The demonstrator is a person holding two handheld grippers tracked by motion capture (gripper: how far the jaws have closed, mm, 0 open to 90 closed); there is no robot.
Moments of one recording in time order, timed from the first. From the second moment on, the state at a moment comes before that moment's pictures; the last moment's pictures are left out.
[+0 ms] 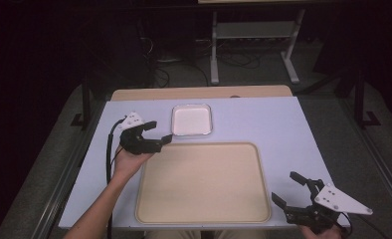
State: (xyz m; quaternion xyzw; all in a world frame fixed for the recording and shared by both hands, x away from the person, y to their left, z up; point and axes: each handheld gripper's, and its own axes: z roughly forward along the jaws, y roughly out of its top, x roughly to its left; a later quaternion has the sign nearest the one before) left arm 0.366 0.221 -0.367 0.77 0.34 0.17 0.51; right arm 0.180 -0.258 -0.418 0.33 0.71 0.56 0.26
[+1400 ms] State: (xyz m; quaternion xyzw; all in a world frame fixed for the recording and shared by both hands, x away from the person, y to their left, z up) left arm 0.481 0.201 -0.349 0.77 0.42 0.16 0.45; right arm 0.183 -0.262 -0.419 0.34 0.70 0.57 0.25
